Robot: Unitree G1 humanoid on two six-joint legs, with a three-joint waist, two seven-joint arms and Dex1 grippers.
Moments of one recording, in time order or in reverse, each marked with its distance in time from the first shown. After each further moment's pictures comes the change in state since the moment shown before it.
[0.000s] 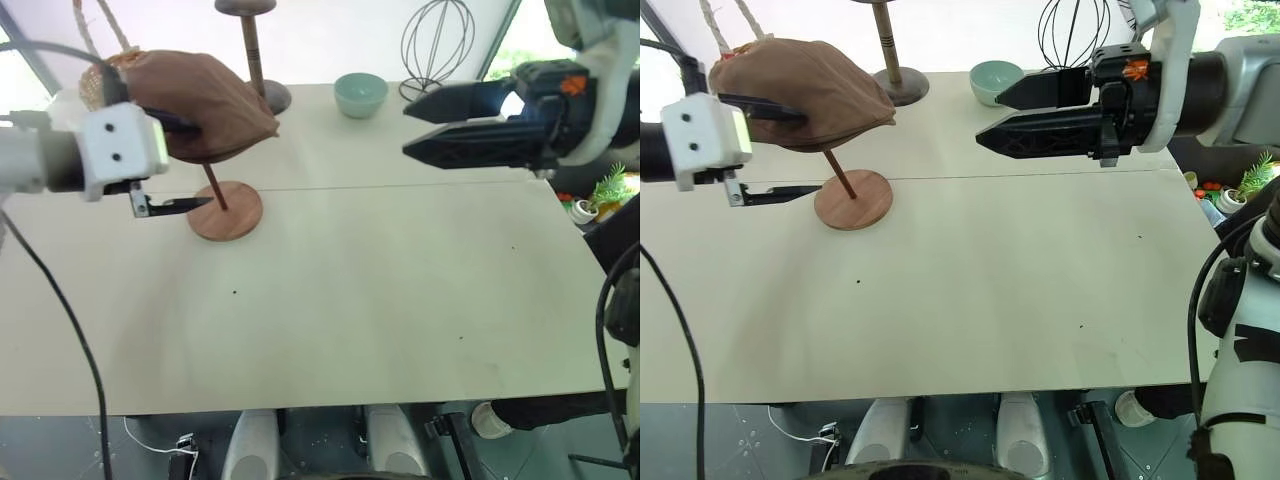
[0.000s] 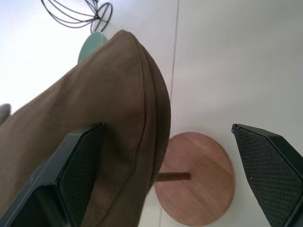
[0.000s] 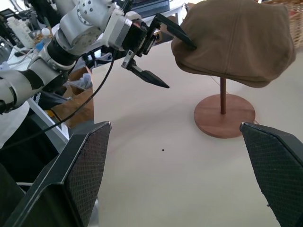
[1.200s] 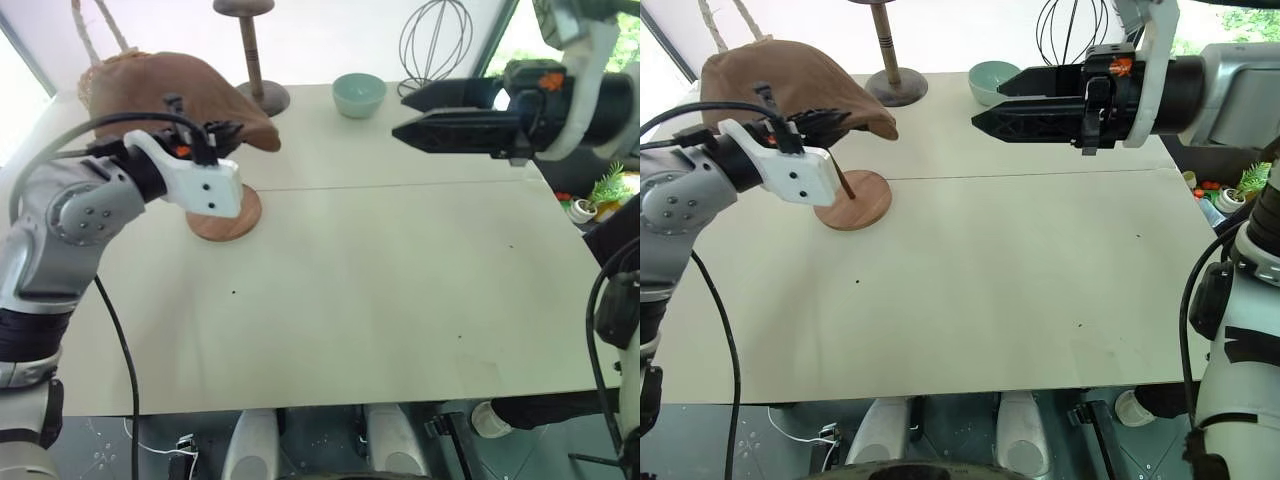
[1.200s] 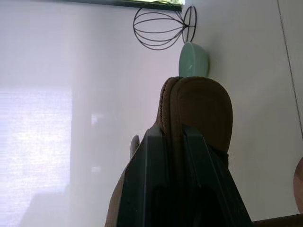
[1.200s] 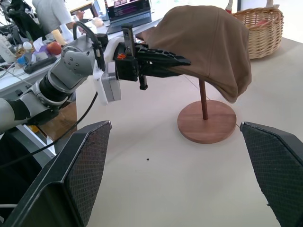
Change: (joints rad) left arm 0.050 -0.205 -0.010 -0.037 0.549 -0.405 0.469; right arm 0.031 0.032 0.020 0.024 0.014 -0.078 -0.088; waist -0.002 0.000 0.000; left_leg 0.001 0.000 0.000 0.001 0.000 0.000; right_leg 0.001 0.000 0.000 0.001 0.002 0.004
